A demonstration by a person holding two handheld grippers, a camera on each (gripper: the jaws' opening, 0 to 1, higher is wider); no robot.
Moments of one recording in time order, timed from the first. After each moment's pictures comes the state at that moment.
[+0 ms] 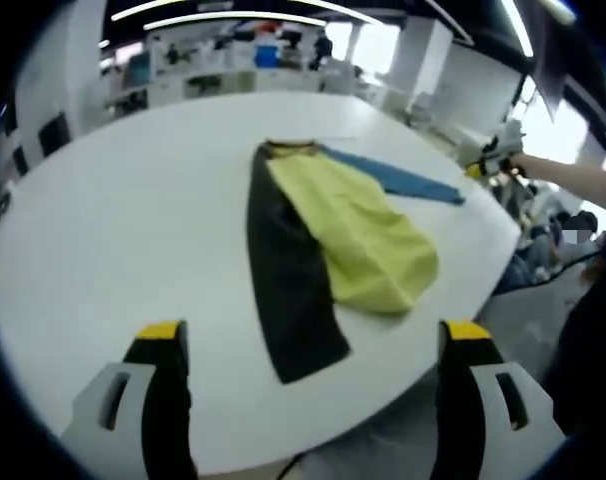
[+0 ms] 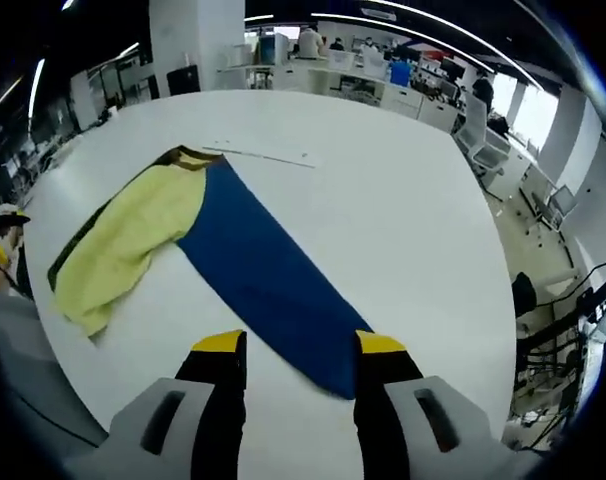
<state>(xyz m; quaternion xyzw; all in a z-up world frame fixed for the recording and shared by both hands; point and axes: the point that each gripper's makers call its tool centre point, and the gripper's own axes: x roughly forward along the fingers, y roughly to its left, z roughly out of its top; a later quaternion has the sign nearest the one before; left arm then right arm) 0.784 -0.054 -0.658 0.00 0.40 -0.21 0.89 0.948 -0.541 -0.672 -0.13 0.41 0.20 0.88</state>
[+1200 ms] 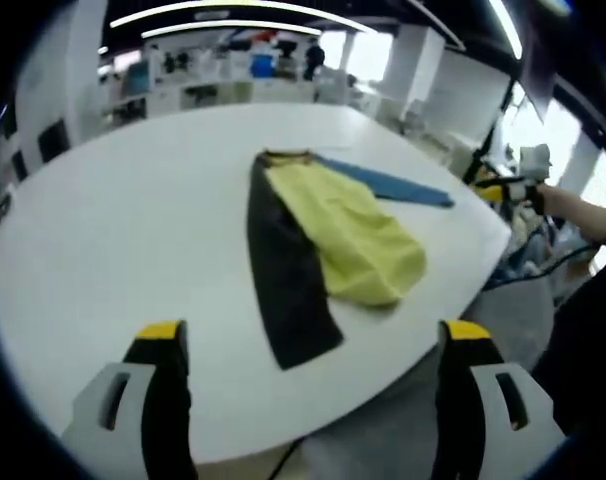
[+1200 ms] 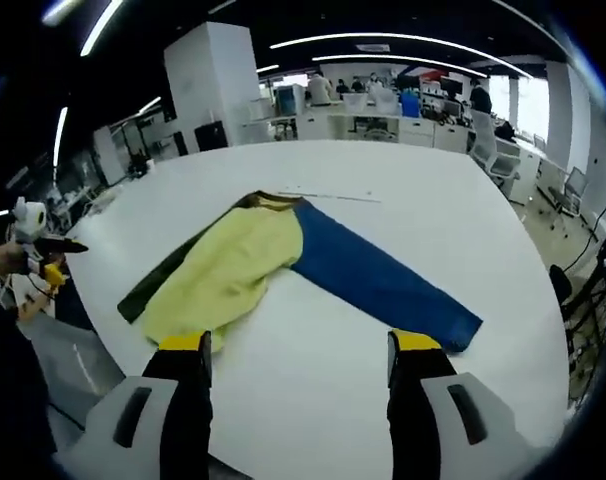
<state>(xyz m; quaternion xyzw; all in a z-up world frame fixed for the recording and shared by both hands) 0.761 -0.047 -0.639 -0.01 0.38 -0.22 0.90 0.851 -0.451 -0.641 -0.03 0.32 0.25 0.91</state>
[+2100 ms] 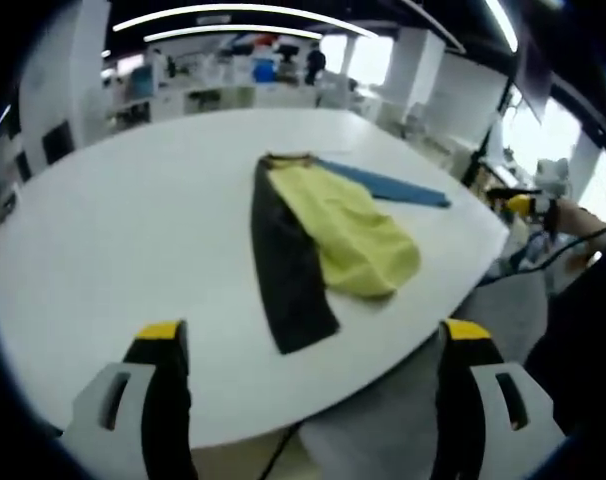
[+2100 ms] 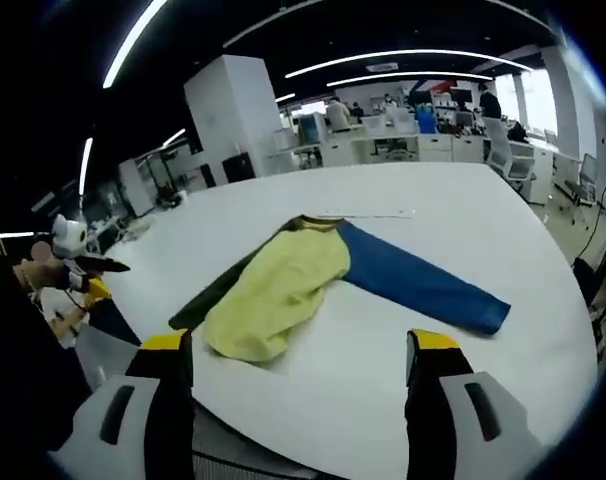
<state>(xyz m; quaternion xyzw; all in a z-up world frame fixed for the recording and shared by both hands) 0.739 -0.039 -0.630 -0.01 0.37 -0.21 0.91 0.792 -0.421 -0.609 0.03 0.27 0.30 0.92</state>
